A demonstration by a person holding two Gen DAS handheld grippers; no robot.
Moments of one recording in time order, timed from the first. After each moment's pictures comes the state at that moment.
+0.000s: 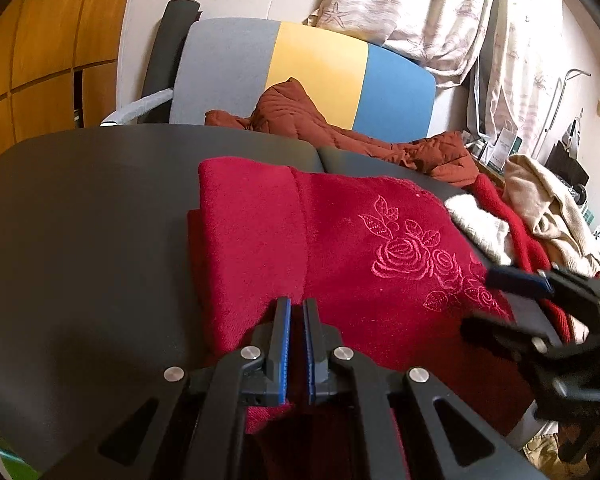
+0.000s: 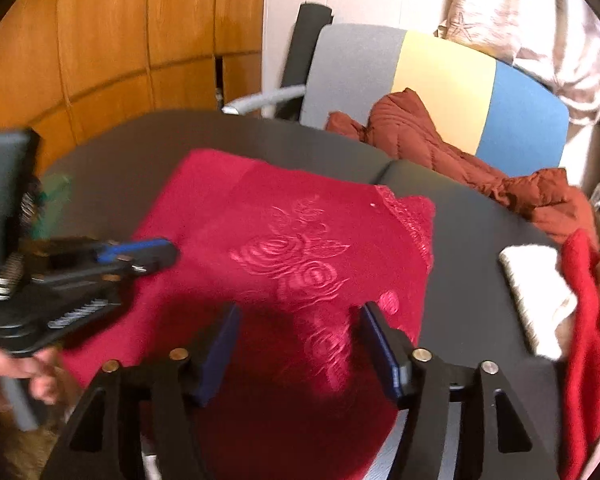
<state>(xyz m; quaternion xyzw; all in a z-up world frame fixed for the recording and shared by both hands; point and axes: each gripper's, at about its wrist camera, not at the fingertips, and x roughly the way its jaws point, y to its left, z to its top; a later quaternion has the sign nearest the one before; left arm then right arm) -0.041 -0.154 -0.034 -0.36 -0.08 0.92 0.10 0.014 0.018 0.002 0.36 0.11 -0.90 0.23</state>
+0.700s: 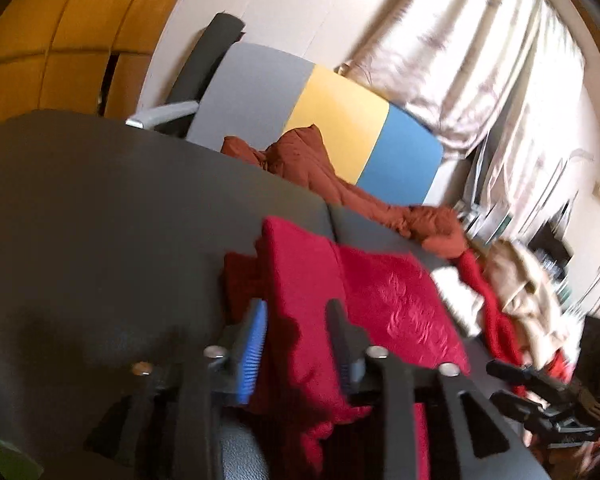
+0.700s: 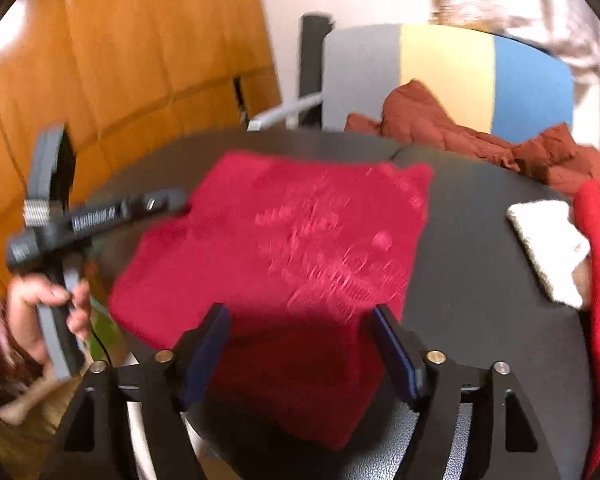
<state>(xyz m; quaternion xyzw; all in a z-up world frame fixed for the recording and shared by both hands) -0.035 -0.220 -0.008 -0.31 -0.21 0.92 0.11 0.035 0.082 0.008 0.35 -0.01 -0.90 0.27</state>
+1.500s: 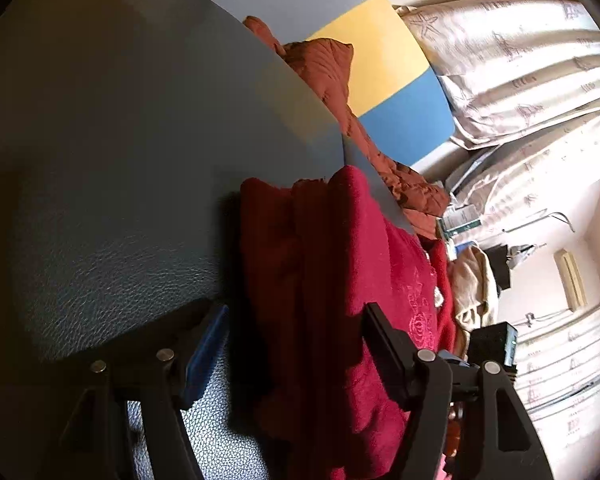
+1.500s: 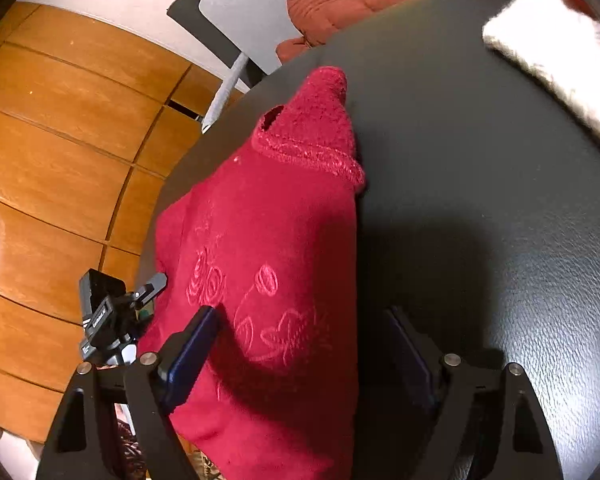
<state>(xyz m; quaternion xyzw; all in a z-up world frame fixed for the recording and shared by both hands) -0.117 -0.256 -0.072 -0.46 -0.37 0.78 0.19 -0.071 0.124 -0.046 0.53 -0.27 -0.76 0.27</state>
